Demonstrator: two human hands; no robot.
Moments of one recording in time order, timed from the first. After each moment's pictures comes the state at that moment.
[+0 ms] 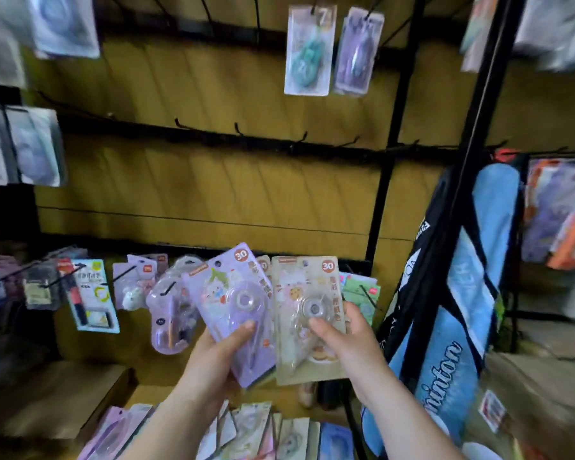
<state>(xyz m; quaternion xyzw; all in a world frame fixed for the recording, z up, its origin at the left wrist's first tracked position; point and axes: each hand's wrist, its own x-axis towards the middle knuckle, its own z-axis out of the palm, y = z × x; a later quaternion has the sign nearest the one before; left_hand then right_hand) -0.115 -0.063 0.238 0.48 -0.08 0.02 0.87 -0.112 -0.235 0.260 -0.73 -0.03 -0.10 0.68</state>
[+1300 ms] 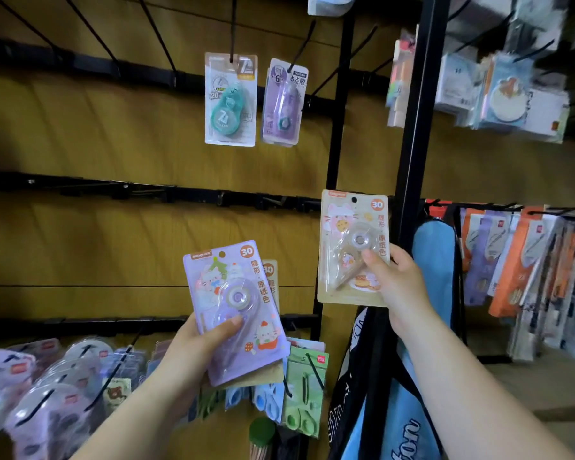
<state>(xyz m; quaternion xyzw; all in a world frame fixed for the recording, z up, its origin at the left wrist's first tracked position) -0.012 -0.130 0.336 0.58 -0.18 0.00 0.80 -0.034 -0.359 0.414 -0.67 -0.02 -0.35 0.66</state>
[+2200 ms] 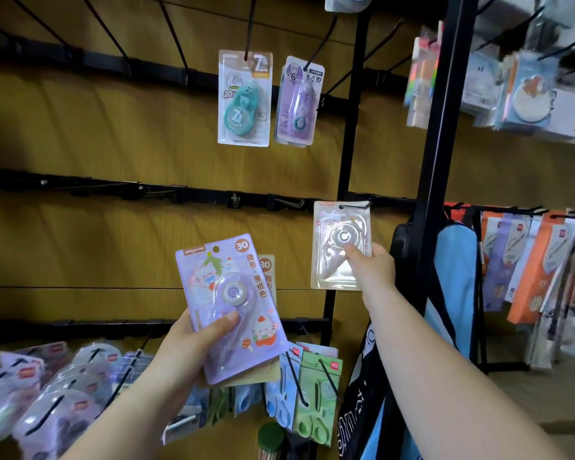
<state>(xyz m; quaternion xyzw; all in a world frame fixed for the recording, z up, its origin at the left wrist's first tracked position) -0.002 -0.107 0.345 0.60 -0.16 0.01 0.79 0.038 -0.335 0.421 -0.69 0.10 -0.35 0.62</state>
